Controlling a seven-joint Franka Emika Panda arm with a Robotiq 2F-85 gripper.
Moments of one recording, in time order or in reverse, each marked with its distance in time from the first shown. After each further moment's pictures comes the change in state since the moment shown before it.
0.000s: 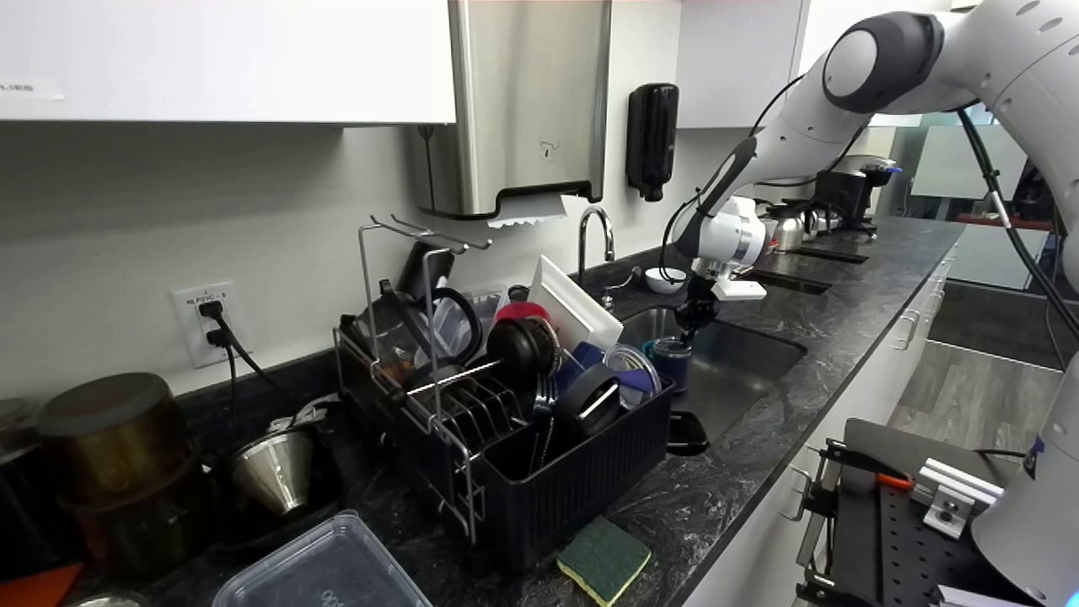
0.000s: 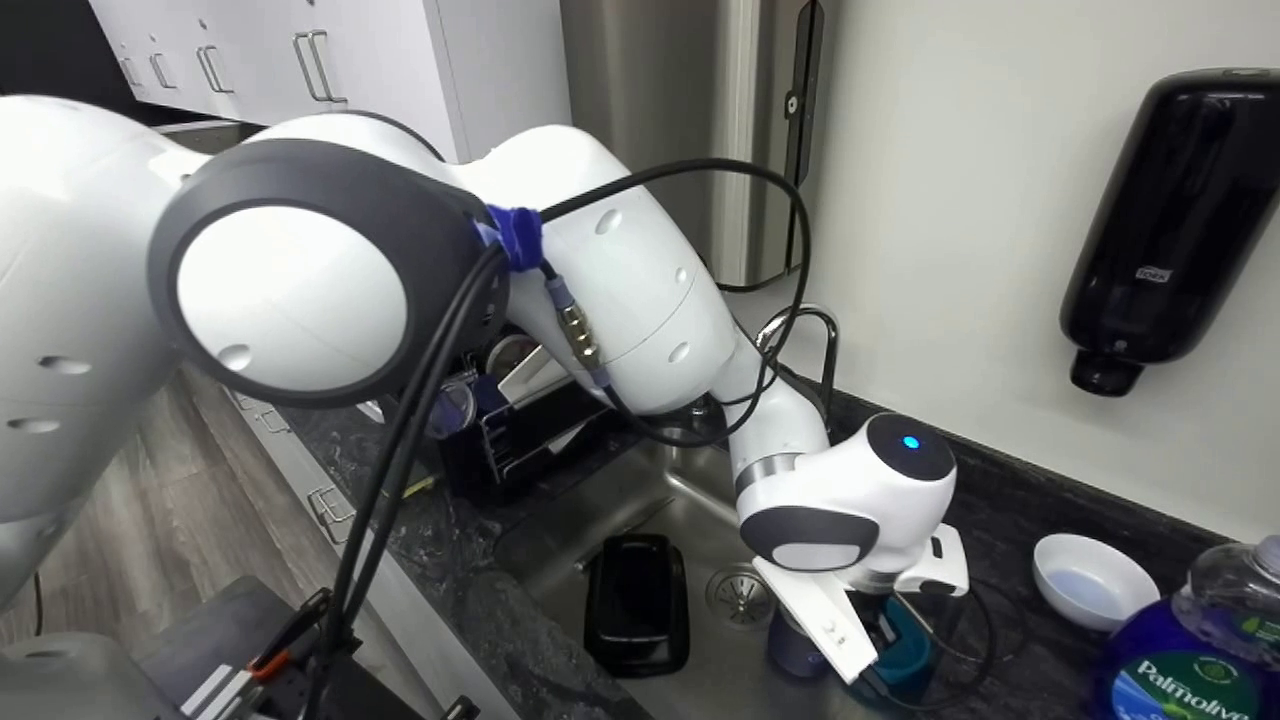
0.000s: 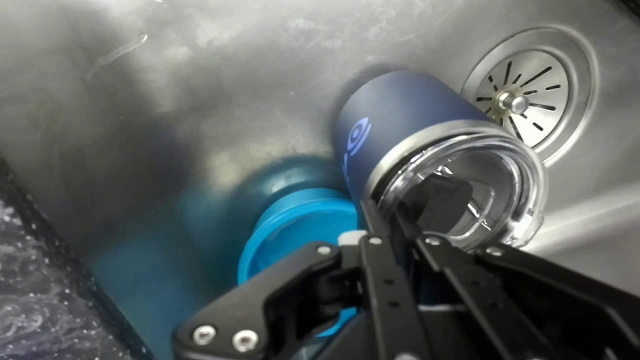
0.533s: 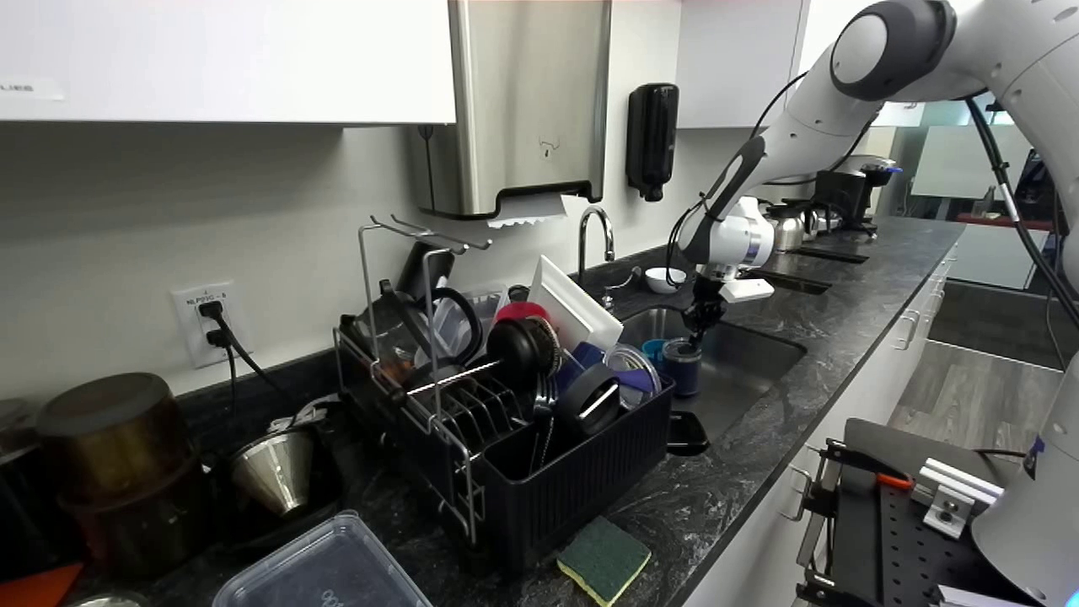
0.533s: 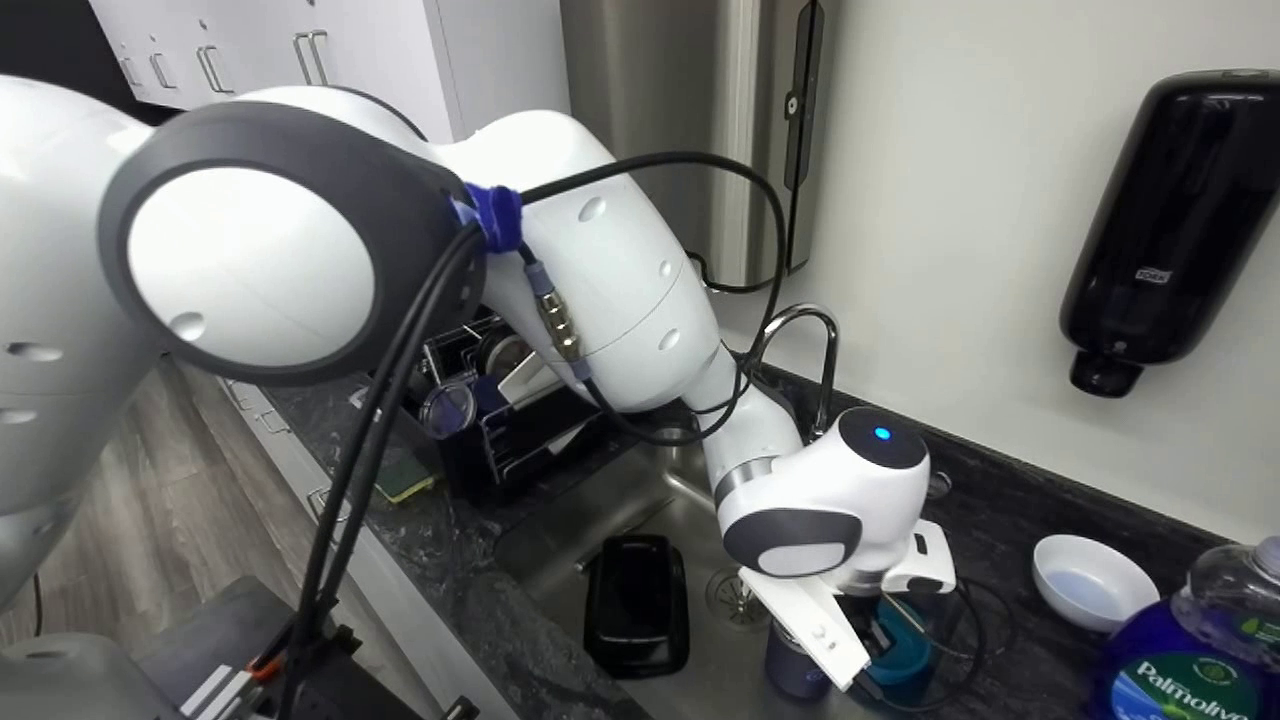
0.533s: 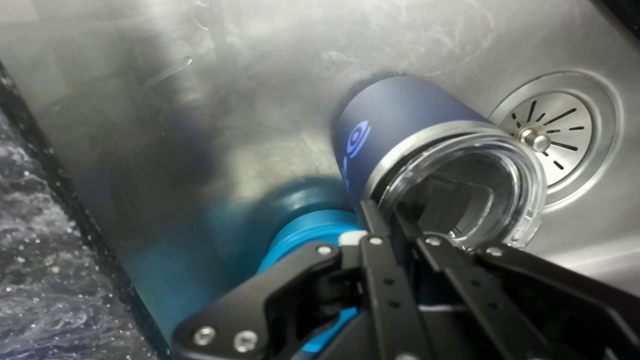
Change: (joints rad) arm -0.002 -0.047 -0.001 -0.088 -0.126 0.062 0.040
